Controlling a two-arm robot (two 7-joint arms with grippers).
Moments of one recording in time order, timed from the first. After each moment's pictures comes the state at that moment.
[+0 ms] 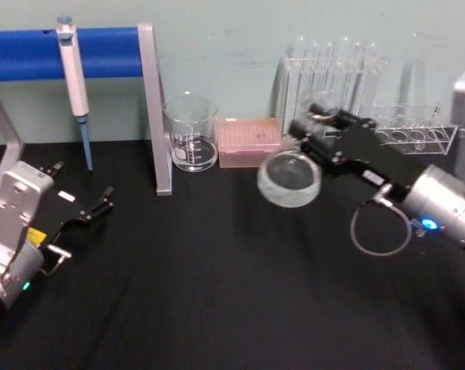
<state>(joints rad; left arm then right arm) -0.20 0.60 0.45 -1.41 -0.25 -0.12 0.03 0.28 0.50 -0.34 -1.56 0.57 -0.06 0.56</state>
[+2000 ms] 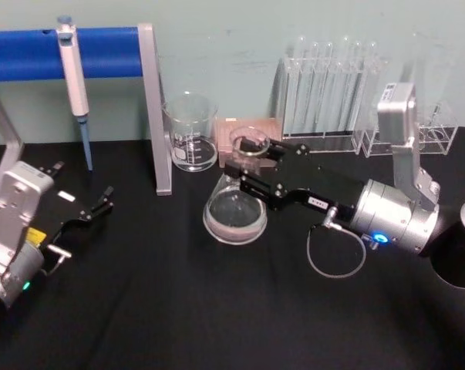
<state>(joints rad) -0.20 0.60 0.45 -1.41 -0.25 -0.12 0.03 0.38 0.49 -0.52 -1.51 0.59 -0.05 0.65</state>
